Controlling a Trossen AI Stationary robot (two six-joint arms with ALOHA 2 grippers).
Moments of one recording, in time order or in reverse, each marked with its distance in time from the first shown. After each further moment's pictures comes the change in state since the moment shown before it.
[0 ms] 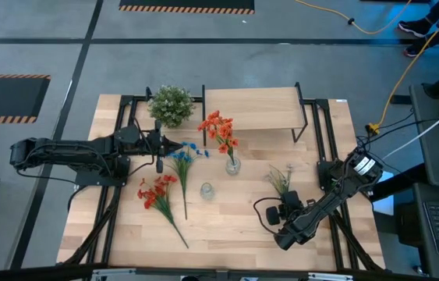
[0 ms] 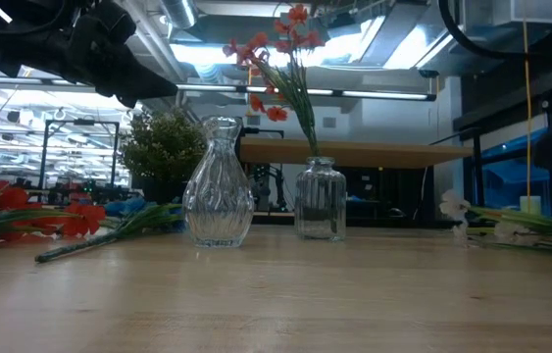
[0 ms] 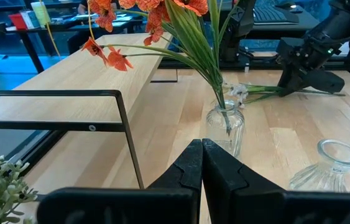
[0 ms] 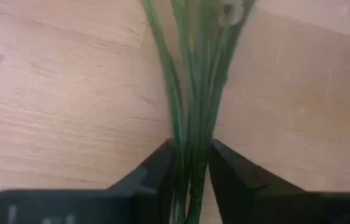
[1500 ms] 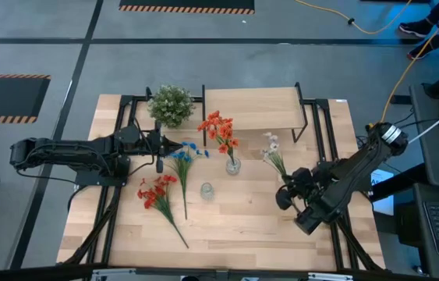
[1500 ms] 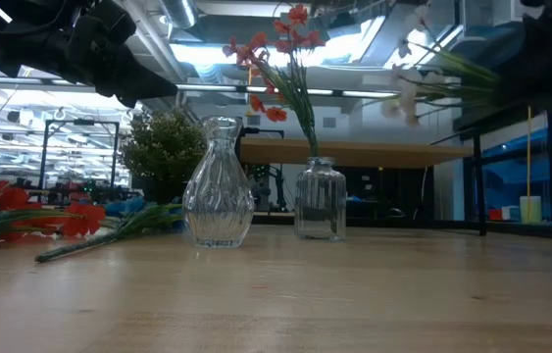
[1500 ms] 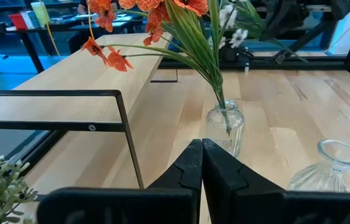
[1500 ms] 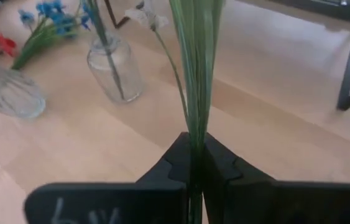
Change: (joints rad) left arm 0.000 0.000 0.000 -0.001 0.000 0.000; right arm -0.001 -0.473 -0.093 -0.150 0.601 -0.319
